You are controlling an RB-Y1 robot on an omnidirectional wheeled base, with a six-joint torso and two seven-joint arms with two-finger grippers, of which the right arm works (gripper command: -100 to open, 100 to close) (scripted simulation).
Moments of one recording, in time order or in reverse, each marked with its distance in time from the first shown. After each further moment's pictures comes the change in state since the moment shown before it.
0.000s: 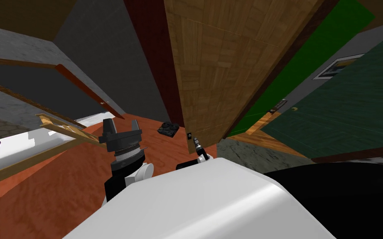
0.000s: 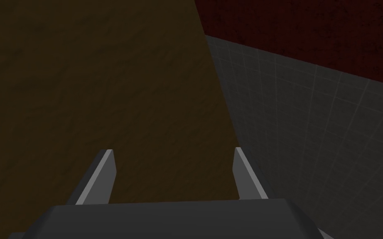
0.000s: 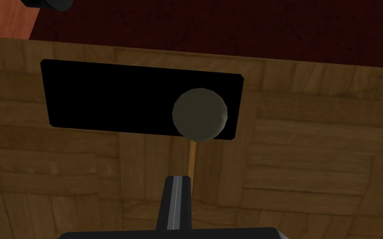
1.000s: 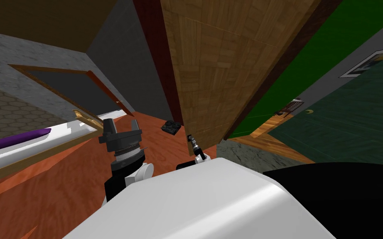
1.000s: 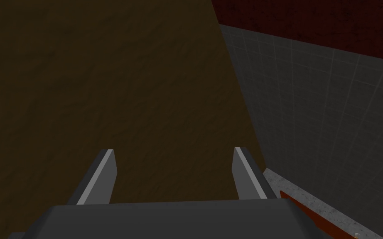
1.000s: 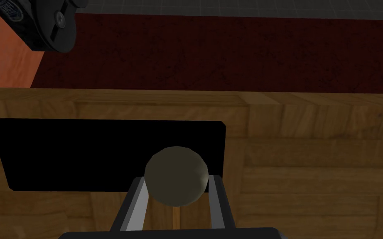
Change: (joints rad) arm -0.040 0.060 0.004 0.048 0.038 -0.005 -0.038
